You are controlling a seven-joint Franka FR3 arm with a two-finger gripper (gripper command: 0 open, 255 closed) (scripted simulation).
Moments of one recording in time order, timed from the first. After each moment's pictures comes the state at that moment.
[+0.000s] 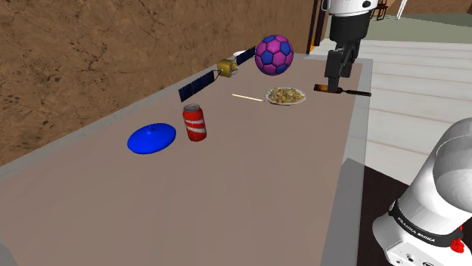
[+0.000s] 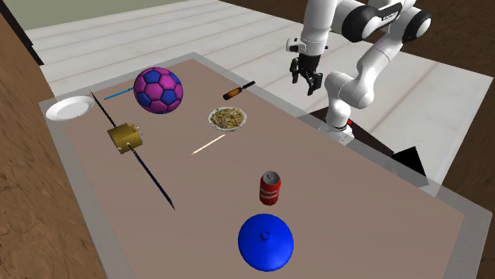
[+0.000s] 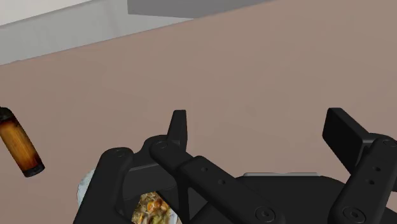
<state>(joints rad) 0.02 -0.79 0.04 -2.38 -0.06 1.53 -0.04</state>
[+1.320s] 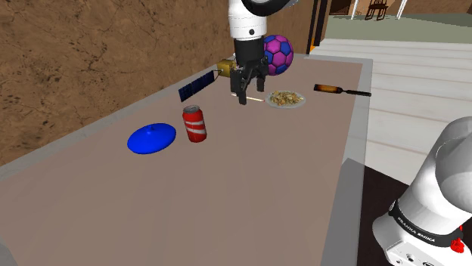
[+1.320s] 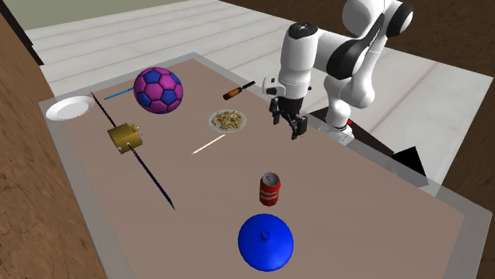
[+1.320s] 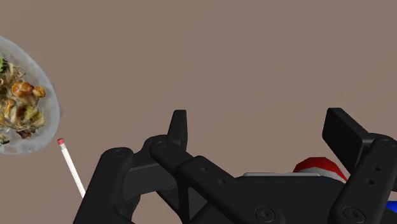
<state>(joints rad) 0.09 -0.19 0.21 -2.00 0.01 1.78 0.14</state>
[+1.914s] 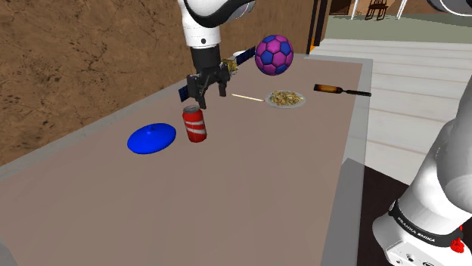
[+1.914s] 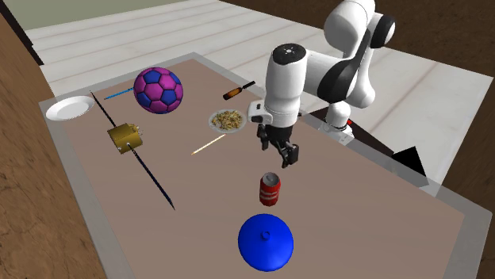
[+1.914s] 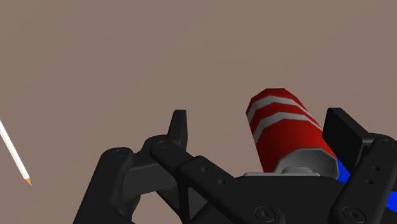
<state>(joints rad) 0.14 0.15 0.27 -1.64 -0.05 1.78 0.22</state>
